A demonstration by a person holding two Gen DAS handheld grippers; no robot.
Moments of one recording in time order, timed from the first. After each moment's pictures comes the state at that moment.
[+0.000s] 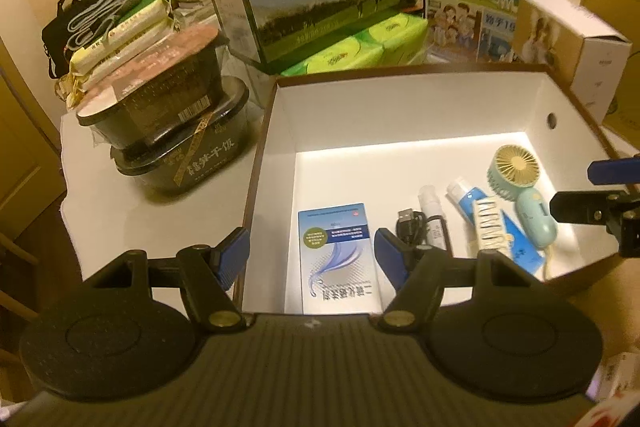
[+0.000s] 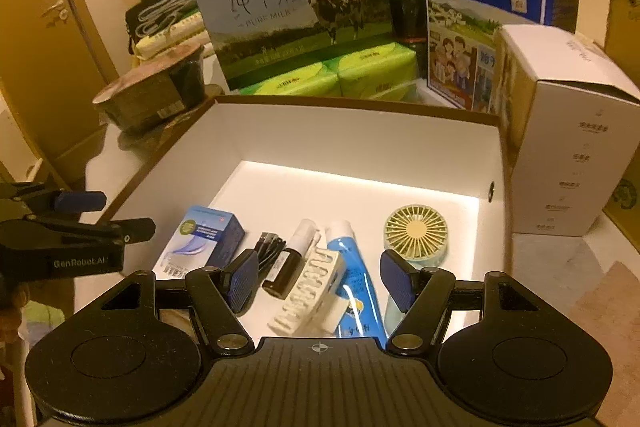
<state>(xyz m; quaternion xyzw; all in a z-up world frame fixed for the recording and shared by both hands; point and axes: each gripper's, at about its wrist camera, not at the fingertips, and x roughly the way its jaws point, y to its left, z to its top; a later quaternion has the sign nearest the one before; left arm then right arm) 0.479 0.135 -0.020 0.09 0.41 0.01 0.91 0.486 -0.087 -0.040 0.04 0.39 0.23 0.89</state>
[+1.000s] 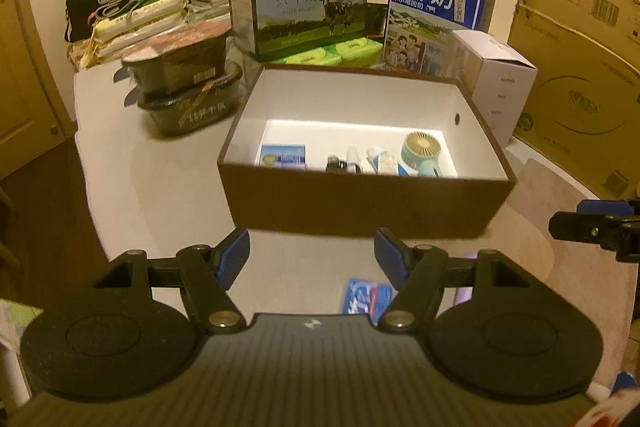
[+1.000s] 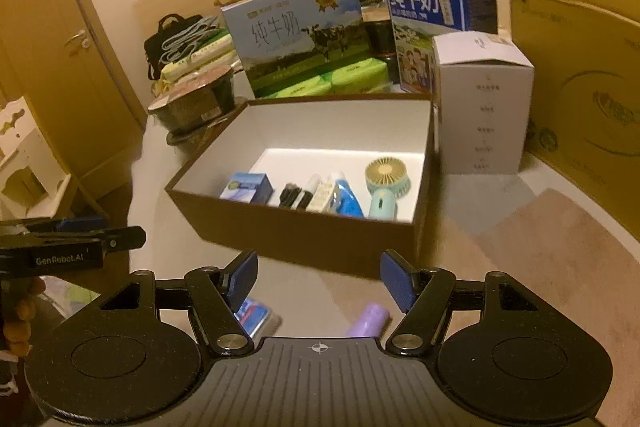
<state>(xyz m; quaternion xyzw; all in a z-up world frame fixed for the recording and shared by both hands) 0.303 0.110 0.023 0.00 0.38 0.00 0.92 0.322 -0.157 0.010 0.08 0.38 0.22 0.90</state>
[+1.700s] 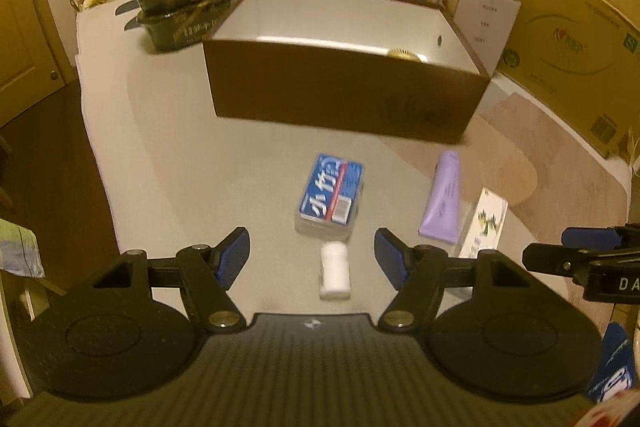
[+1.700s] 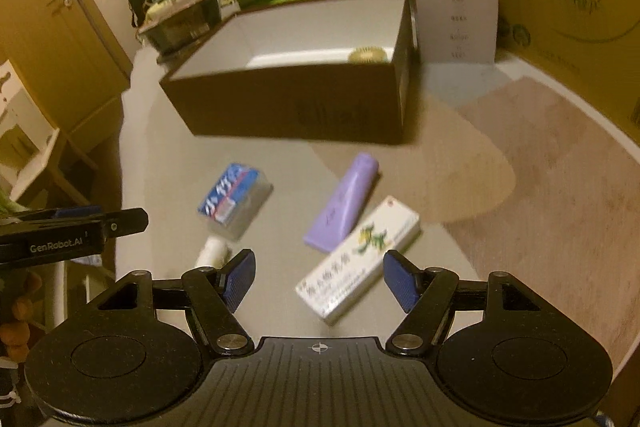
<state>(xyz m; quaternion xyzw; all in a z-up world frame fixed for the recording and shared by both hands) 0.224 0.081 -0.030 -0.02 0.44 0.01 0.90 0.241 -0.164 -0.047 0.07 0.46 0.20 0.86</state>
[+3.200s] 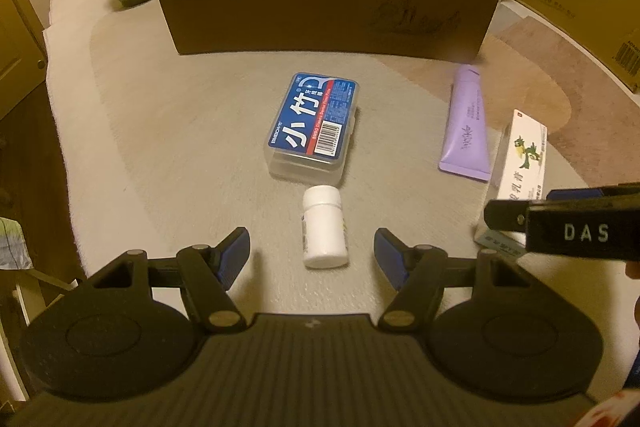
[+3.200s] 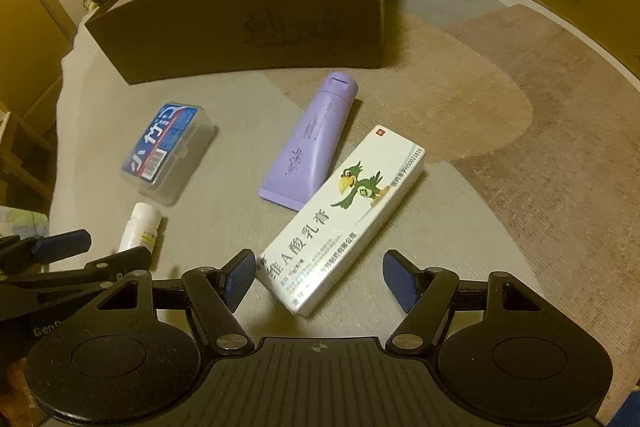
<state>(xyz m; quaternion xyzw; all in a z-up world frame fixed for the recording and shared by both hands) 0.250 0.057 -0.112 0.02 0.49 0.00 0.87 0.277 -0.136 -0.125 0.07 0.51 0.14 0.84</state>
